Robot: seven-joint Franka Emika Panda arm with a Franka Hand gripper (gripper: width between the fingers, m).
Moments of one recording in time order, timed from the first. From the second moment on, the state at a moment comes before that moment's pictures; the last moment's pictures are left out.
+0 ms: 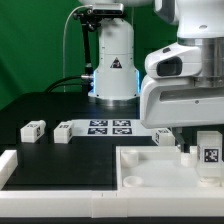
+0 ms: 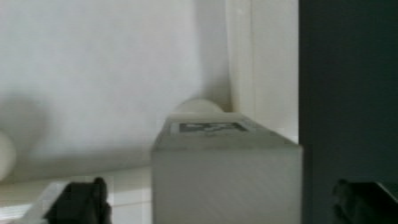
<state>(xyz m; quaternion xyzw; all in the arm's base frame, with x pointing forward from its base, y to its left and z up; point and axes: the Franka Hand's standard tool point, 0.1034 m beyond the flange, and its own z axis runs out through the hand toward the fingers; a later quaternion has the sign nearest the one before) 0.624 0.121 0.078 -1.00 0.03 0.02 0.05</state>
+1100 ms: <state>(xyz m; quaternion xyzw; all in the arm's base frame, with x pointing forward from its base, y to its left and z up) 0.626 0.122 0.078 -0.93 0.36 0.03 0.04</state>
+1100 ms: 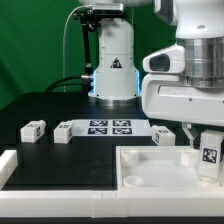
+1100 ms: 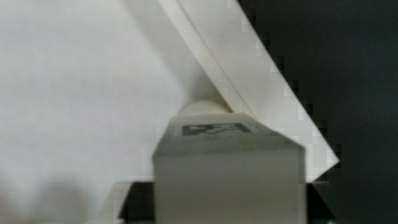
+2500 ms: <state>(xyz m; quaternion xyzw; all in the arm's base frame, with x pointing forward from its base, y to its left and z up) 0.623 0.127 0.074 -0.92 0.38 0.04 0.05</state>
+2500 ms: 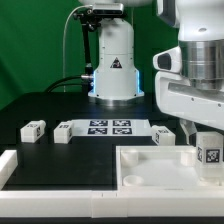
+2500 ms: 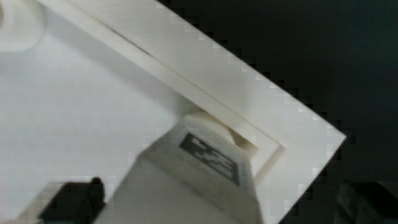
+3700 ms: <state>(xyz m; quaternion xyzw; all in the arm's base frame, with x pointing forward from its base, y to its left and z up) 0.611 0.120 0.070 -1.00 0.04 0.02 0.06</state>
